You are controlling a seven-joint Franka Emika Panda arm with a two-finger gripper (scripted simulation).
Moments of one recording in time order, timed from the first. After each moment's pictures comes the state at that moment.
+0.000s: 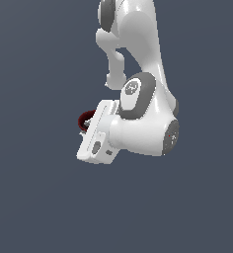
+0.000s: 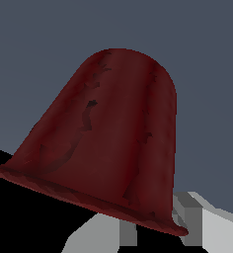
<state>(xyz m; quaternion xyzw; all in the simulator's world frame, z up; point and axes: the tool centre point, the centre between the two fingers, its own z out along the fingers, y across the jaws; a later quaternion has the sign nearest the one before) 0.035 -0.106 0.260 0.66 0.56 -0.48 0.16</state>
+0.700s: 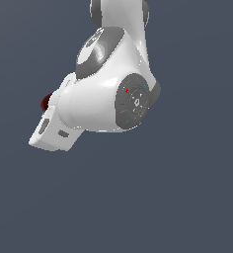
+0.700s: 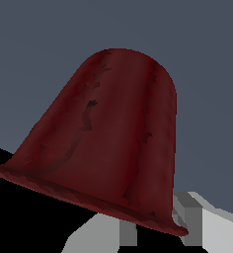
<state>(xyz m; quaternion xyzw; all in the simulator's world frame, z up) 0.045 -0.188 0.353 0.66 0.56 -0.48 0.16</state>
